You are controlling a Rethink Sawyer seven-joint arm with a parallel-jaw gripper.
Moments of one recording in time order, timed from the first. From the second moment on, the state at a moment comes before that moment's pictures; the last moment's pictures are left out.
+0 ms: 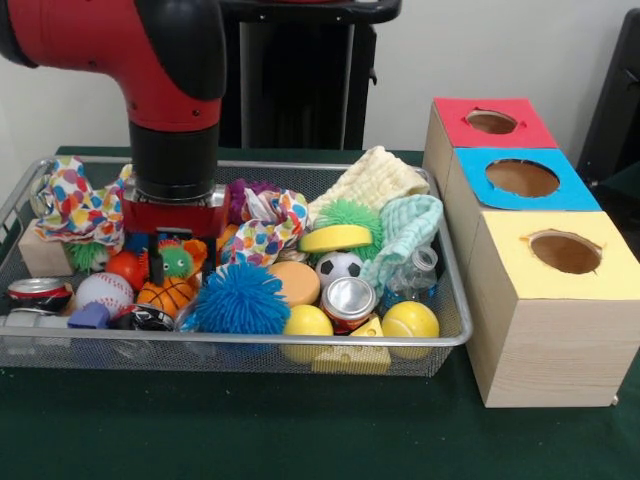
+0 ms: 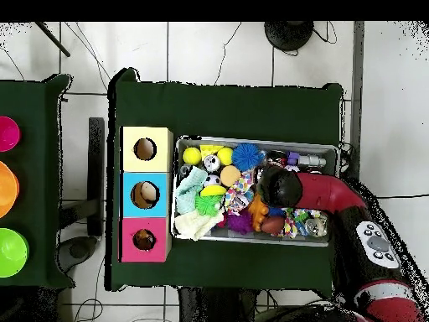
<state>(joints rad) -0.58 -0.47 0.19 1.52 -0.44 0.43 1.62</state>
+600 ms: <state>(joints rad) -0.36 -0.53 0.08 1.66 -0.40 0.37 1.63</state>
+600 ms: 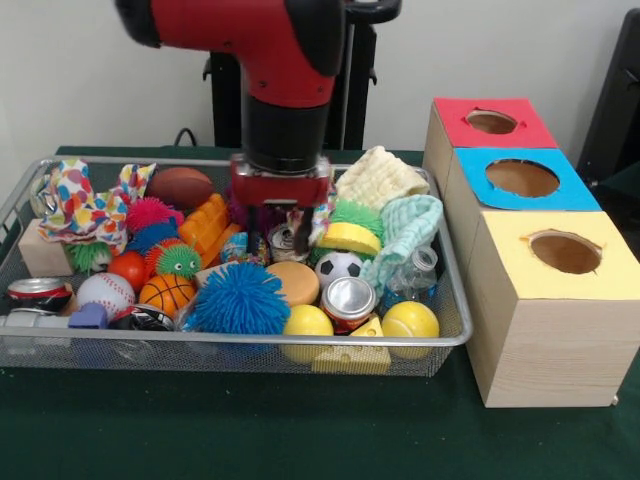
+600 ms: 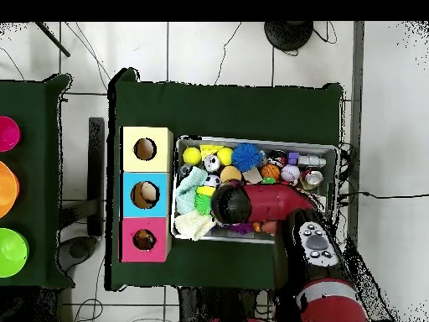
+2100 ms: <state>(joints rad) -0.56 -0.50 0.06 1.67 -0.33 0.40 1.73</state>
